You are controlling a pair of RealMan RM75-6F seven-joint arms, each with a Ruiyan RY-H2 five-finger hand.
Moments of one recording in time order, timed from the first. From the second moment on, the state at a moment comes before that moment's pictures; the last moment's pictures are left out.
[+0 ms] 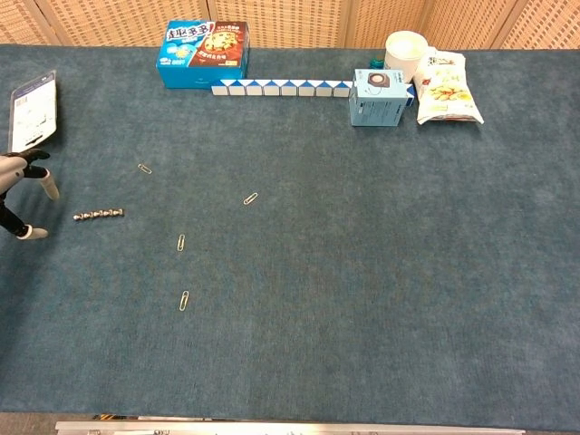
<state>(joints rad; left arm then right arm) -0.49 -1.25 -0.04 -1.68 0.75 0.97 0.58 0.12 -1.09 0.11 -1.61 -1.37 1.40 -0.05</state>
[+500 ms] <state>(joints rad) -0.56 -1.32 -0.05 -1.62 0.64 0.98 0.62 0.12 -1.09 0.11 -1.60 -1.37 1.40 -0.05</state>
